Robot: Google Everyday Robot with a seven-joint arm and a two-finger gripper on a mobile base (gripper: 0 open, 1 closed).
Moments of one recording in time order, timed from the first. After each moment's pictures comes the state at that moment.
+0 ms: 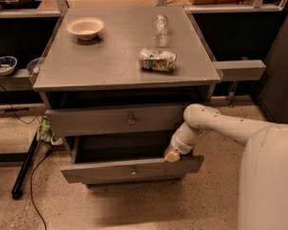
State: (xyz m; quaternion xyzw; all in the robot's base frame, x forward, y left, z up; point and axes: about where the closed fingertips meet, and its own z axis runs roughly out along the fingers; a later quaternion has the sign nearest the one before) arm 0.593 -0.111 0.460 -0.59 0.78 0.18 0.10
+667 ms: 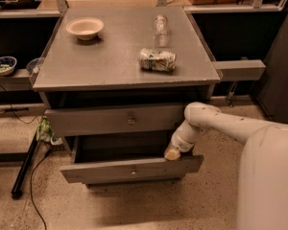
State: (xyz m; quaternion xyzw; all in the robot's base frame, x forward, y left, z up) arm 0.601 -0.114 0.463 -0.59 0.78 0.18 0.10
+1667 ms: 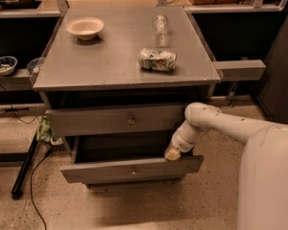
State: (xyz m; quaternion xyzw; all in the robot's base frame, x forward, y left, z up) arm 0.599 -0.114 0.463 -0.59 0.78 0.18 0.10
